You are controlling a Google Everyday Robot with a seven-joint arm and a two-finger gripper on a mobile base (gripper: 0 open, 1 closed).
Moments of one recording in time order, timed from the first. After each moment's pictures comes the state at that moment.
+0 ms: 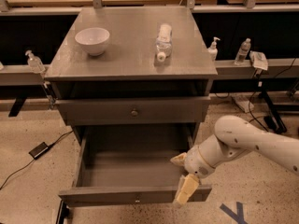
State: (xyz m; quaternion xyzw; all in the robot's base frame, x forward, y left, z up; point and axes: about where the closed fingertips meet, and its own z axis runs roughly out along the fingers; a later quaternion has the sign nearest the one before) arm 0.432 -0.090 0.570 -0.58 0.73 0.33 0.15
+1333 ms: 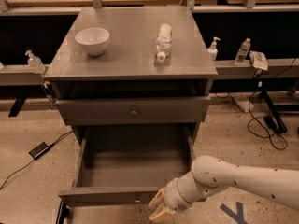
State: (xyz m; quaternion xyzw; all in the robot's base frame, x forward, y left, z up) arm 0.374 -0.025 0.472 -0.63 0.68 0.32 0.18
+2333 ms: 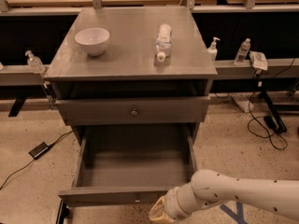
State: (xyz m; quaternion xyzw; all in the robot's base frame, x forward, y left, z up) arm 0.367 -0.025 0.443 -0.63 0.69 0.28 0.21
